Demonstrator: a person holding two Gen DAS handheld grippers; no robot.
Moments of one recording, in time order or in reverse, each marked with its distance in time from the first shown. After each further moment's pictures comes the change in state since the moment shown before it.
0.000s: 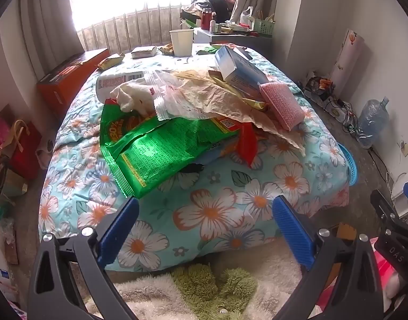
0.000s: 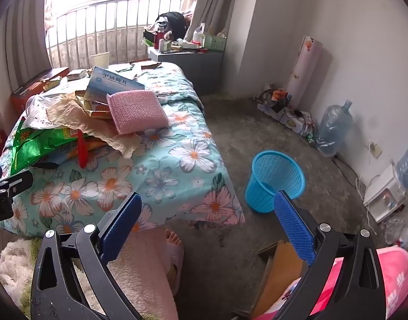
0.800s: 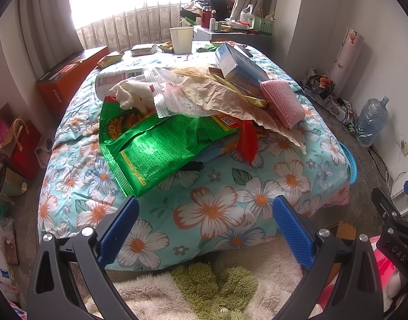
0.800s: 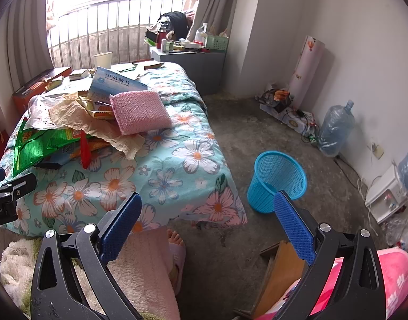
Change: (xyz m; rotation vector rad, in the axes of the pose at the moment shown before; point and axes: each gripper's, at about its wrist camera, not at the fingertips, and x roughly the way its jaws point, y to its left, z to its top) left arm 0.003 -0.001 -0.001 -0.002 0.009 -0.005; right arm 0.000 -0.003 -0.001 0.004 0.002 0.005
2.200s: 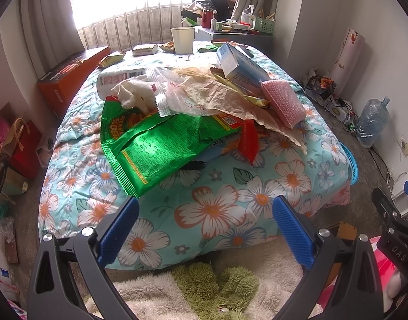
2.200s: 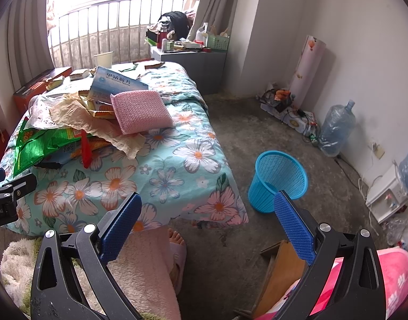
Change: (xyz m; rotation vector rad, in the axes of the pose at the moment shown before) left arm -0.001 0.003 -0.001 0.000 -0.004 0.002; right arm -0.001 0.003 0.001 -0.002 0.002 0.001
